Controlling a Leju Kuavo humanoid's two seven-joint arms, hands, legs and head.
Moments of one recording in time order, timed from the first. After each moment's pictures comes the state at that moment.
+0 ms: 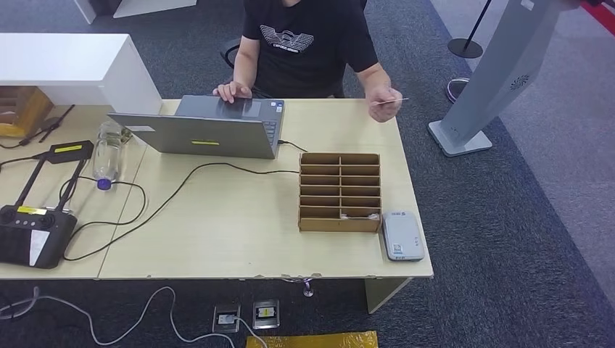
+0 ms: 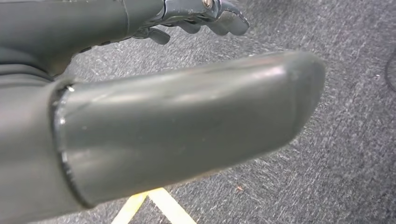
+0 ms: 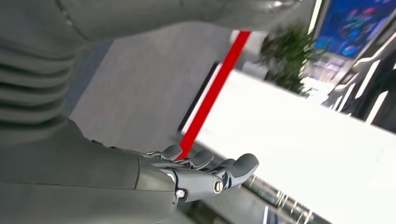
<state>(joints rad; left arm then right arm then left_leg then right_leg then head) -0.16 0.27 -1.00 -0.16 1.34 0.56 -0.06 0.14 -0.31 -0.79 -1.86 0.44 -0.70 0.16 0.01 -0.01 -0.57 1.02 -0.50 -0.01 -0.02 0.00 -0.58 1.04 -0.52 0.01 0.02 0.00</state>
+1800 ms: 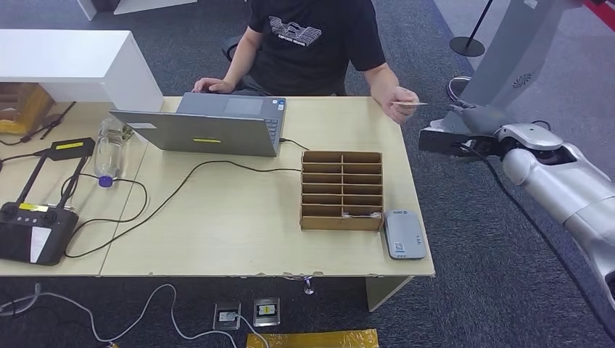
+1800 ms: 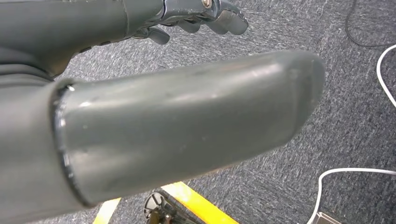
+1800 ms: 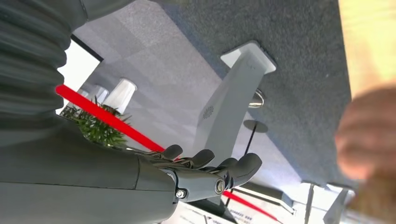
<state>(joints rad) -0.19 0.20 -0.98 -0.17 1.31 0.52 -0.17 -1.16 -0.64 1.12 -0.80 0.38 0.10 -0.06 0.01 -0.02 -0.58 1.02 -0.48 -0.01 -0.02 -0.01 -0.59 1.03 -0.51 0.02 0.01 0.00</state>
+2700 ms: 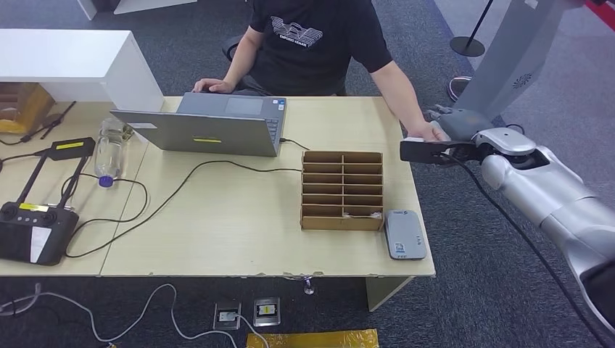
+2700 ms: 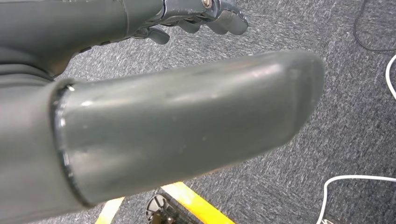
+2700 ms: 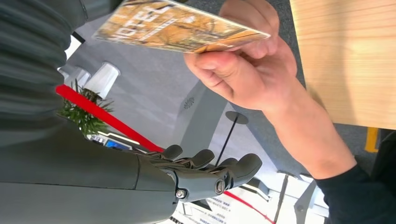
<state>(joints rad) -0.19 0.20 -0.98 -0.17 1.32 0.53 -0.15 -1.13 -0.57 1.10 -0.77 0.47 0.07 -0.12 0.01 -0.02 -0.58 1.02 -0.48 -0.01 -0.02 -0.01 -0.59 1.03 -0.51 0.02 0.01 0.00</state>
